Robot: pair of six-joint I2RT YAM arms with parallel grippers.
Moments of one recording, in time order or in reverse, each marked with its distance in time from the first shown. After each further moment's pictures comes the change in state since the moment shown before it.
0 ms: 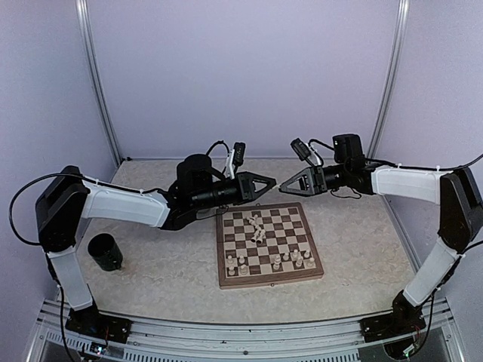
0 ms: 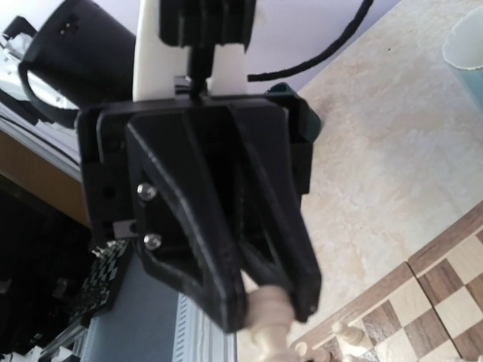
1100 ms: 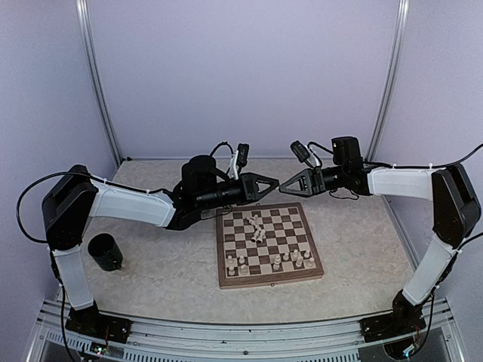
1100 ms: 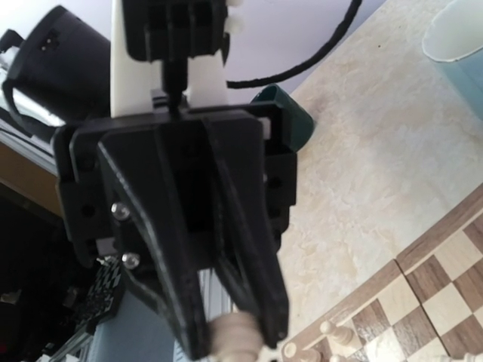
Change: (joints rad) left arm -0.001 0.051 0.034 0.020 0.011 -0.004; right arm -0.022 0.053 -0.002 0.066 -0.013 0.049
